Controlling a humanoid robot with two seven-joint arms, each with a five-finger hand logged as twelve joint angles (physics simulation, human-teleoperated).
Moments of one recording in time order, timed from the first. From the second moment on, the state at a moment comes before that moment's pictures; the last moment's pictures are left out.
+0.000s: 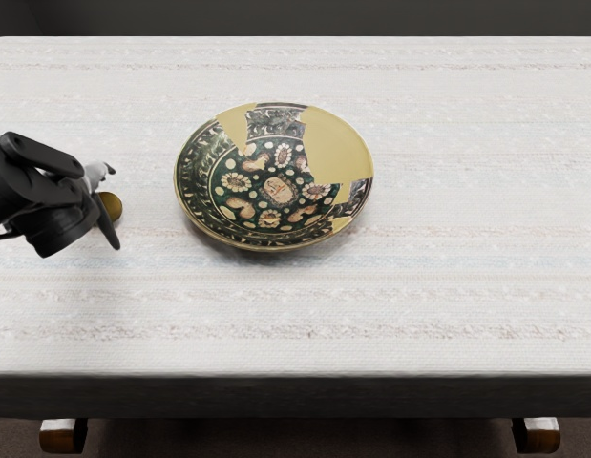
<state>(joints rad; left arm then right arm) -1.68 0.20 1.18 -1.19 -0.29 0.44 0.14 -0.07 0.00 0.09 0.22 0.05 0.04 0.02</state>
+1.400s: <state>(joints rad) -1.64 0.19 1.23 -1.16 -0.18 0.43 0.14 -0.07 0.00 0.09 0.22 0.05 0.04 0.02</state>
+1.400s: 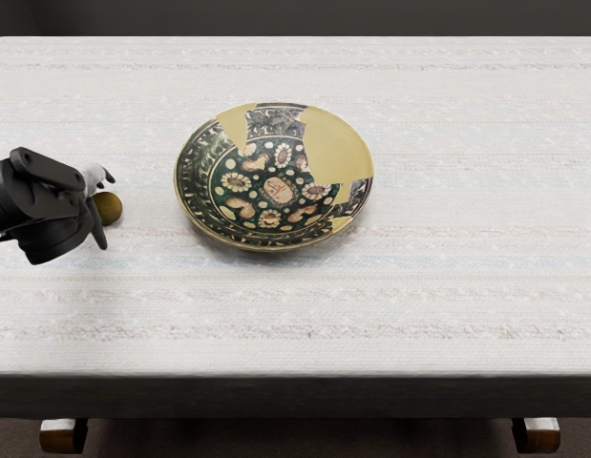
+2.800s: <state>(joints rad) -1.67 0.19 1.22 -1.17 -0.29 0.40 0.14 -0.07 0.00 0.09 0.22 0.05 0.04 0.02</state>
